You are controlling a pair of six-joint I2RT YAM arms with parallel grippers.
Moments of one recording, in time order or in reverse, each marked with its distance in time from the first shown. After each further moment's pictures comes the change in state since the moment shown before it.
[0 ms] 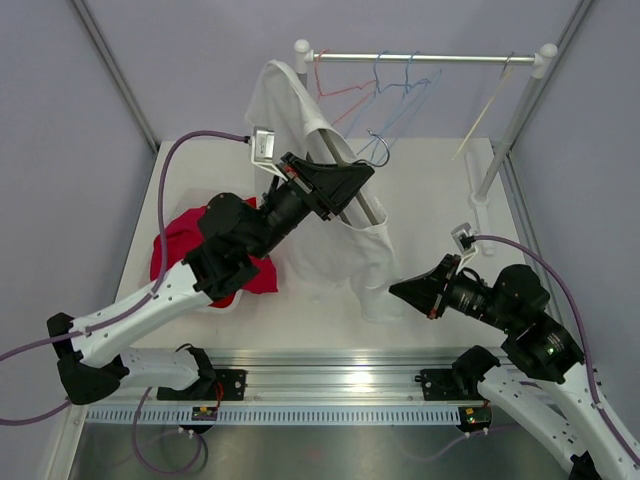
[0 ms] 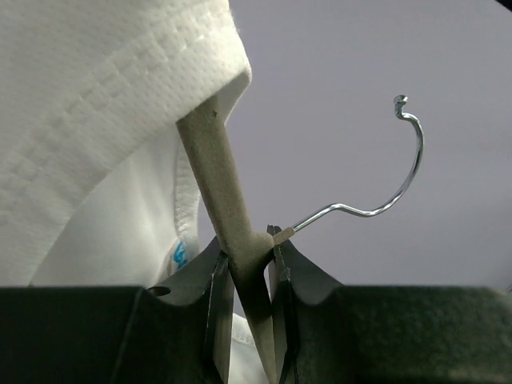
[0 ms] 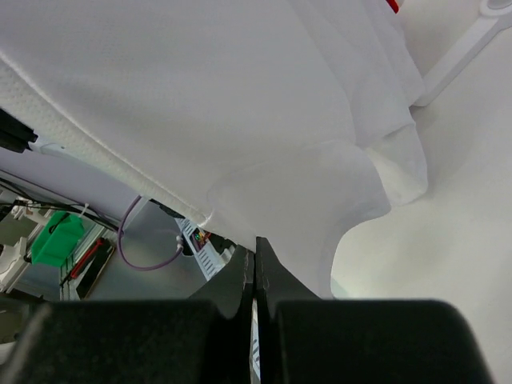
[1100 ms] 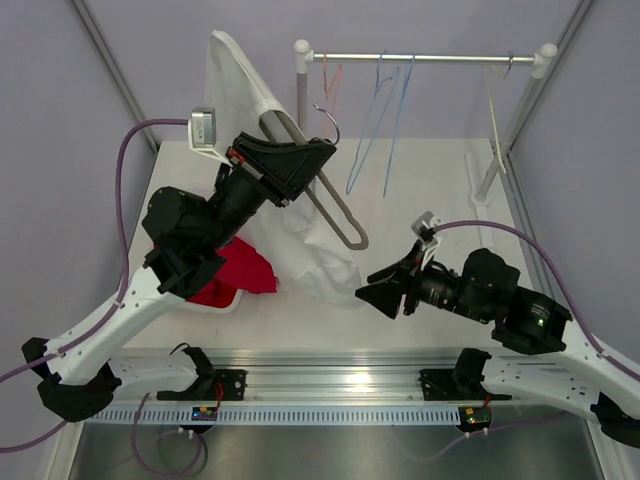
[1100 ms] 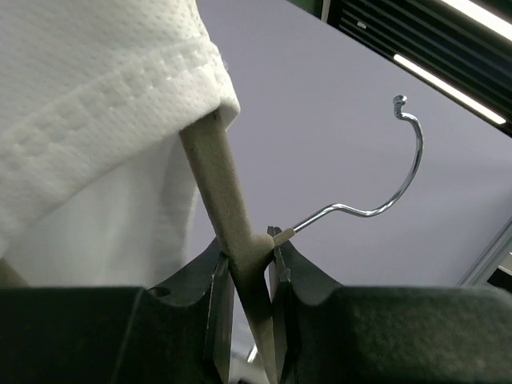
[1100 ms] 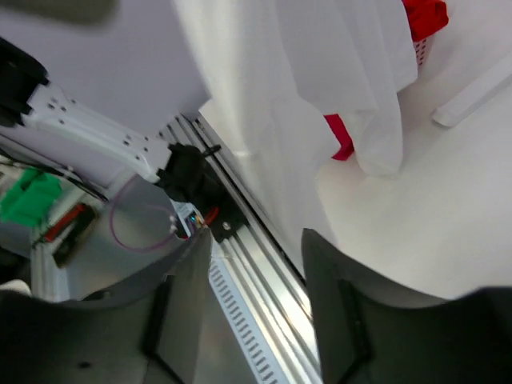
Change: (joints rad) left arm 0.134 -0.093 0.069 0.005 0.161 -0.070; right arm 0.451 0.255 0.190 0.020 0.372 -0.078
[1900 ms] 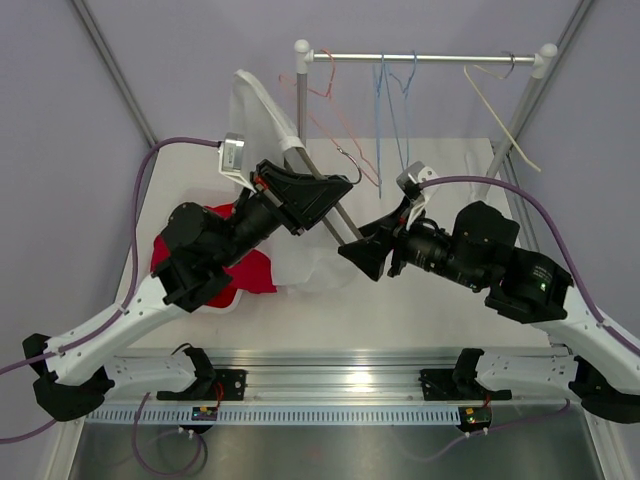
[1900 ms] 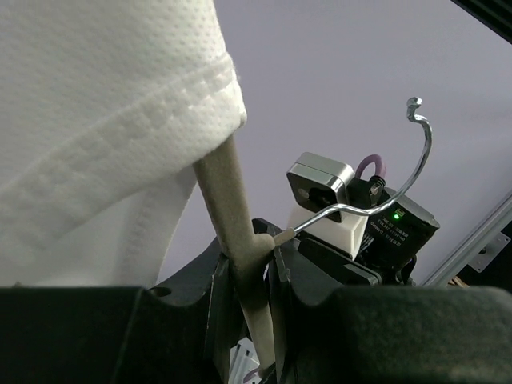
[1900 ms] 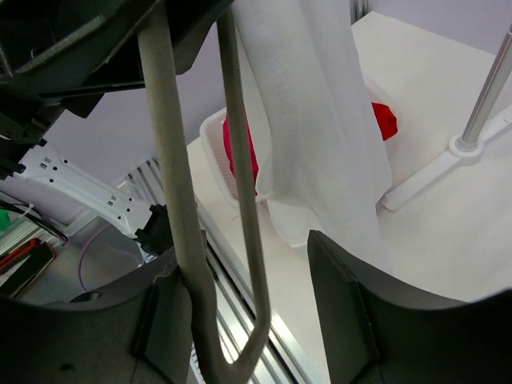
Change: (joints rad) left arm -0.101 -0.047 -0.124 -0.051 -0.013 0.055; right arm 0.005 0.297 0.468 -0.116 0.093 -0.195
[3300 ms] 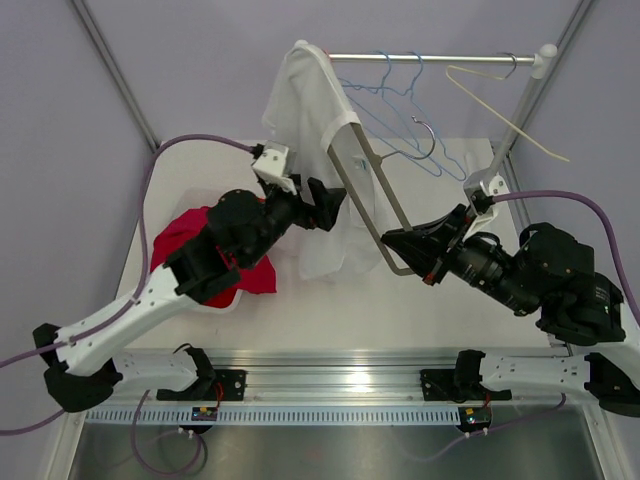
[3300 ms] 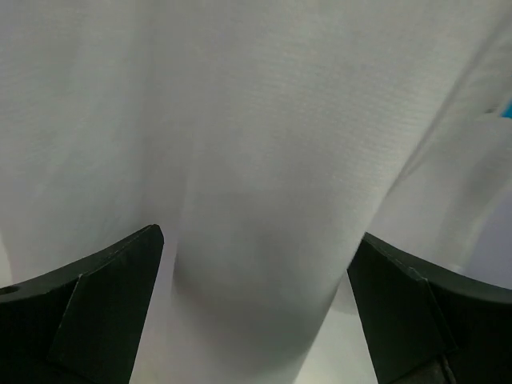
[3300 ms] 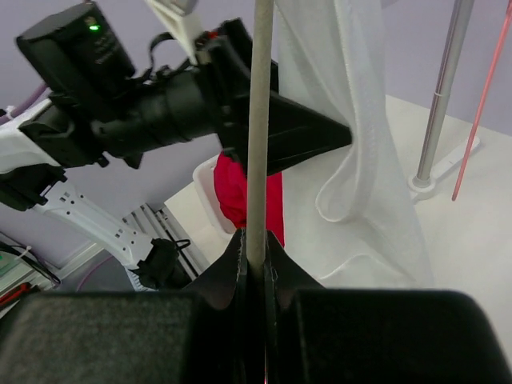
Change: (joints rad) left arm -0.006 0.039 0.051 -0.436 -0.423 0.441; right arm 0.173 -0.135 0.038 -0.020 0.277 -0.048
